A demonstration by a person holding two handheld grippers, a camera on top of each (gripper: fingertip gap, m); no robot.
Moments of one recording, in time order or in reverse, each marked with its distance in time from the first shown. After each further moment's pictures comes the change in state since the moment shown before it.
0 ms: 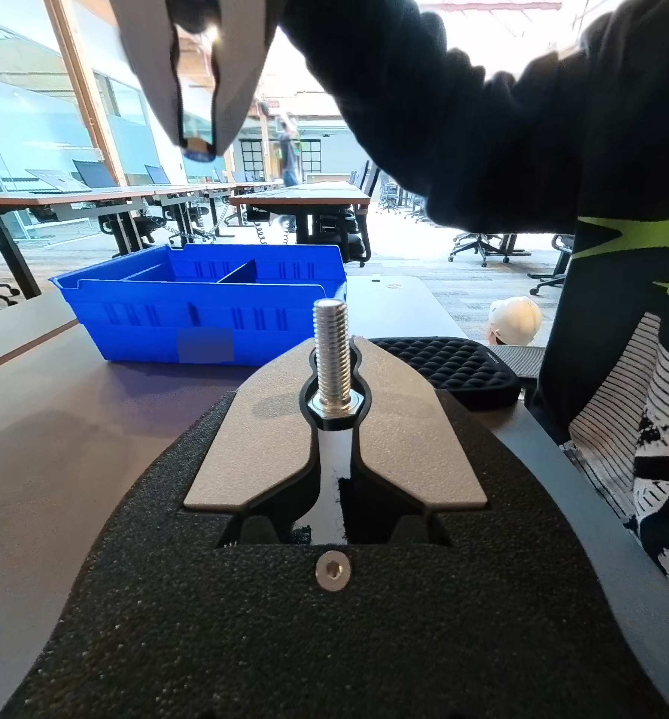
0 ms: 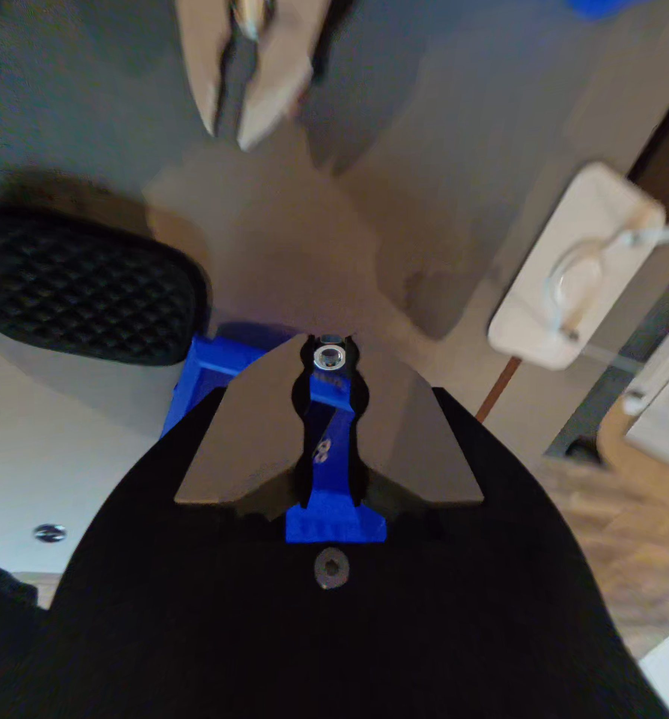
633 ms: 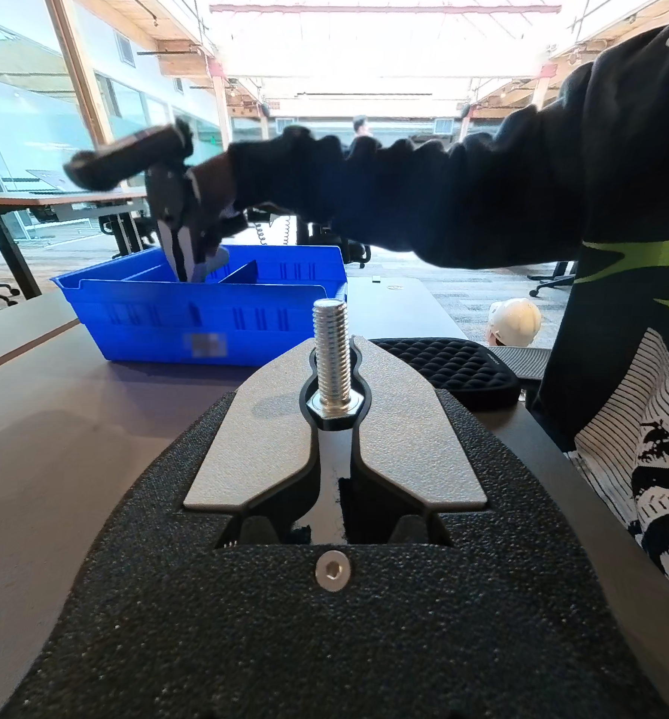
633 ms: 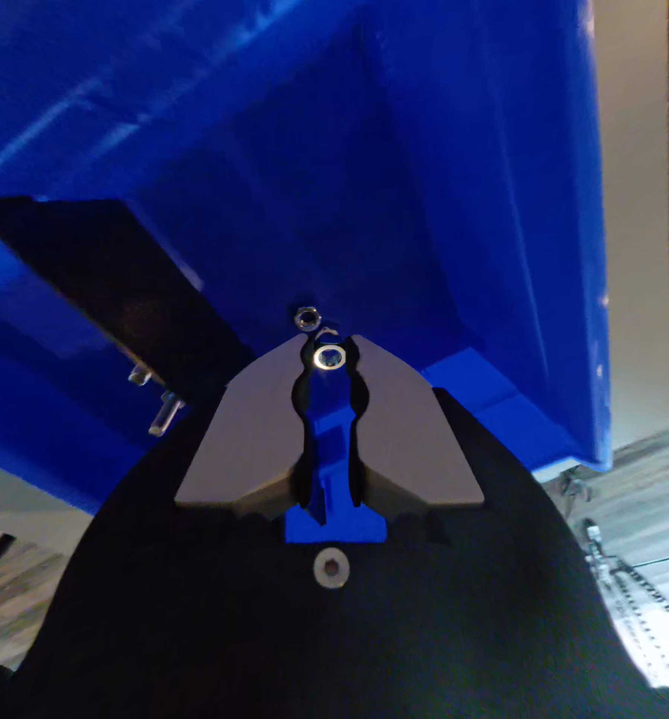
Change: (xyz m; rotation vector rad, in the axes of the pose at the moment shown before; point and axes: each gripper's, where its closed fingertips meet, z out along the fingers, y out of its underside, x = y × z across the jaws) left arm -0.001 0.000 -0.001 0.003 -0.001 -0.003; right arm 0.010 0.253 0.112 -0.270 -0.017 0.958
